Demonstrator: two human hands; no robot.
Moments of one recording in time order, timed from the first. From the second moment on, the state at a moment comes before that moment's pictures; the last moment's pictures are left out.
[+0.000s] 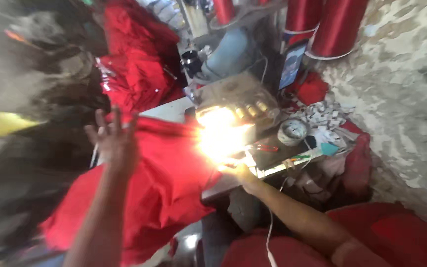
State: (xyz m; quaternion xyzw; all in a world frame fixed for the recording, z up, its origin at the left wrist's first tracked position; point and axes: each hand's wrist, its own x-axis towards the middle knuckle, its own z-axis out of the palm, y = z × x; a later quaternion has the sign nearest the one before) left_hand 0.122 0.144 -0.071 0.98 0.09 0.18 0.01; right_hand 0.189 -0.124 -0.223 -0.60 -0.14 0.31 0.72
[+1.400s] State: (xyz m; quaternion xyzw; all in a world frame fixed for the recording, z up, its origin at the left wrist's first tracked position) left_hand 0.092 -0.001 -0.270 0.90 -0.02 0.22 0.37; right_hand 0.161 -0.152 -0.248 -0.59 -0.10 0.32 0.73
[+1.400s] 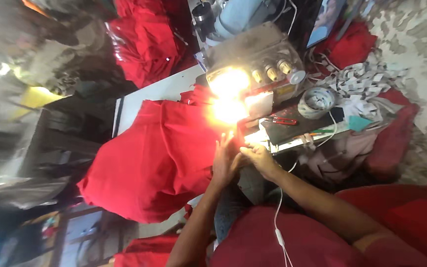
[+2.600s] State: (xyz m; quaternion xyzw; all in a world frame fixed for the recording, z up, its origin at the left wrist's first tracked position) left_hand 0.086 -0.006 -0.277 0.91 -0.10 0.26 0.29; right_hand 0.159 -0.159 -0.244 -0.52 -0.05 0.36 0.77
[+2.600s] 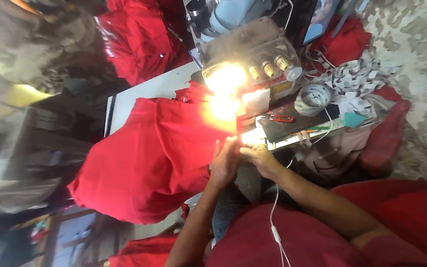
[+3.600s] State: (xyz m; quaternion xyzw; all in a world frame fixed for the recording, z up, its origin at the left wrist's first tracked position) left_hand 0.091 -0.016 -0.280 0.91 -0.12 0.32 0.22; right_hand 0.165 -0.157 -0.249 -0.51 -0.01 0.38 0.77
